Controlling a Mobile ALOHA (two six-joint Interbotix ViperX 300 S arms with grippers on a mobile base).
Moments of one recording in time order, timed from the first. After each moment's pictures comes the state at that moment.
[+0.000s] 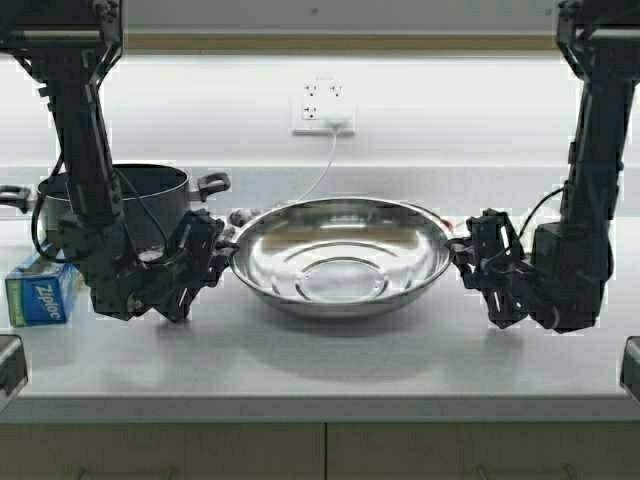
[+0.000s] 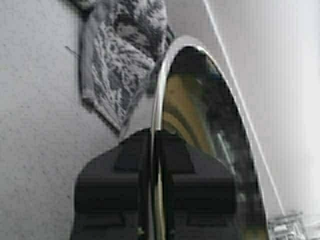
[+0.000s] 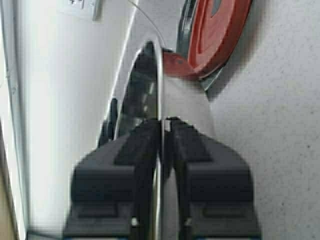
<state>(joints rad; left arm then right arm) -0.29 1.06 0.34 0.20 -1.35 -1.17 0.15 1.06 0.44 -0.26 -1.51 1.29</state>
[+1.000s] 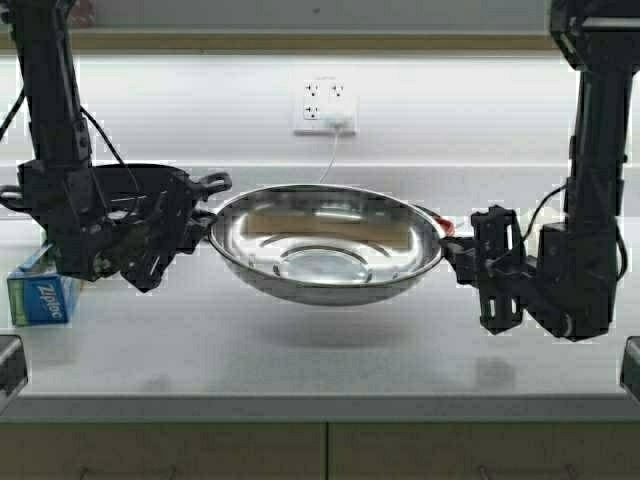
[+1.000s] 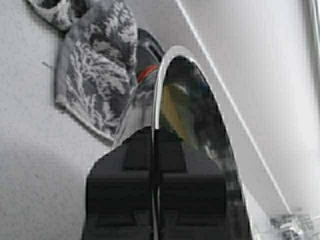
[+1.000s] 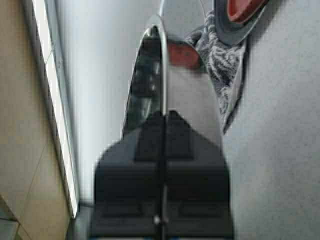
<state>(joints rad) -0.28 0.81 0.65 0.19 -1.41 -1.10 0.20 1.00 0.63 -0.29 -1.67 1.36</state>
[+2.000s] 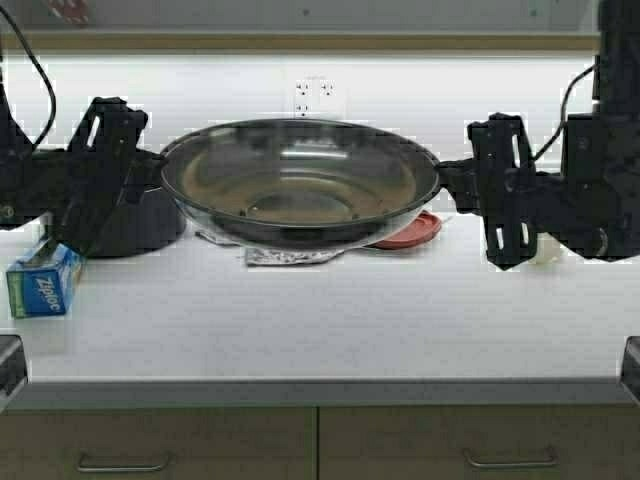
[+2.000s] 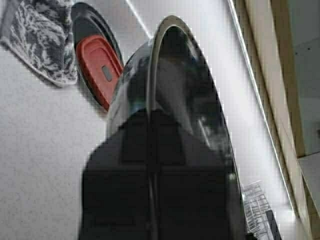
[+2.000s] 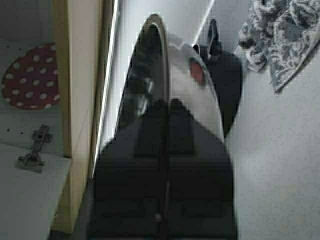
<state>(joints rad) -0.34 0.41 1.21 0.16 -1.59 -1.11 0.40 0.57 1.08 -0.17 -1.70 1.28</state>
